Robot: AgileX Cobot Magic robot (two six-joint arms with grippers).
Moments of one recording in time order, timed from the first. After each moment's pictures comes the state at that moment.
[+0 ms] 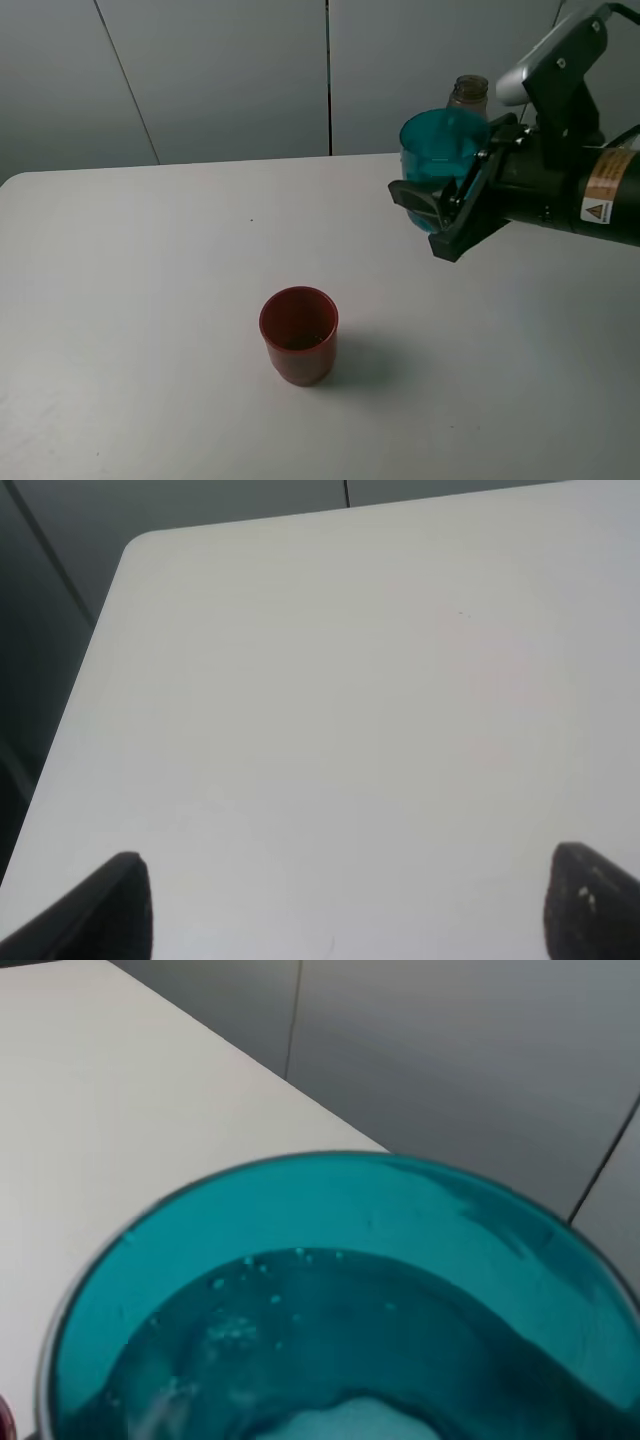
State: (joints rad) left arm 0.14 0.00 -0.51 0.00 1.09 0.12; right arm 0.43 1.27 -0.41 -0.66 -0.48 0.30
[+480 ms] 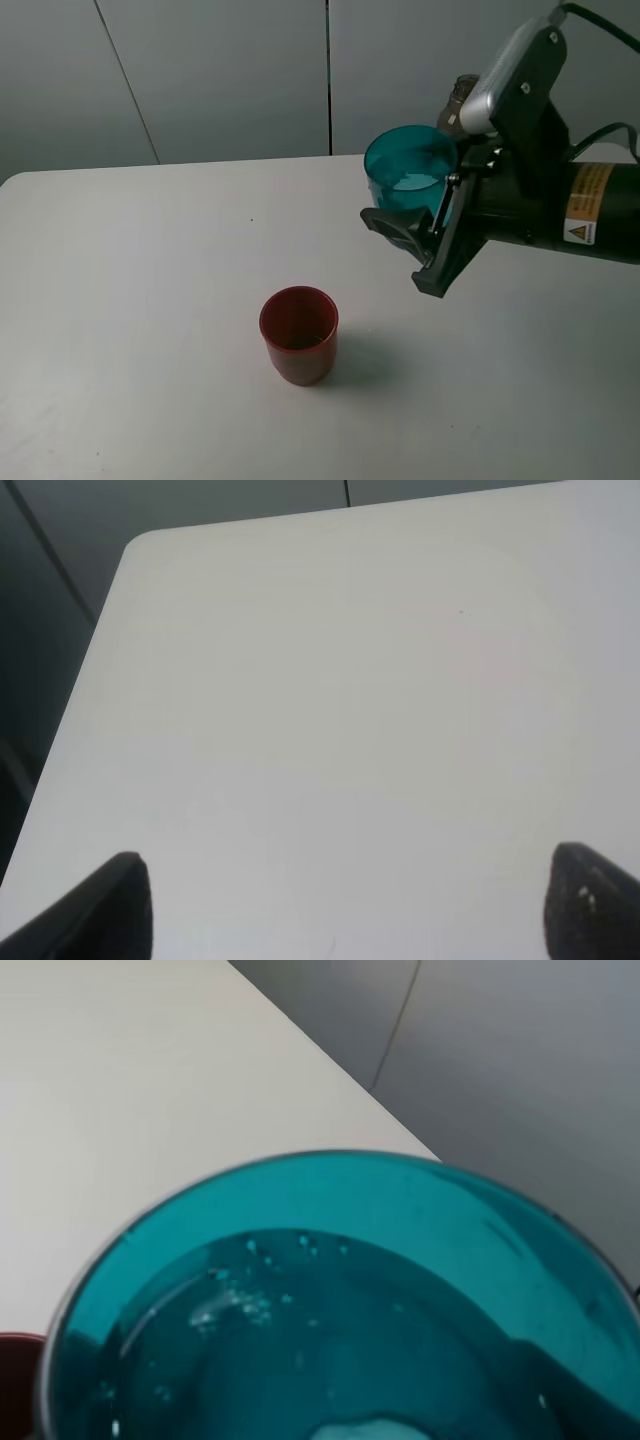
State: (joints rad) left arm 0.14 0.00 -0.51 0.00 1.09 0.12; right arm 0.52 1.27 -0.41 -0.70 -0.48 0.23
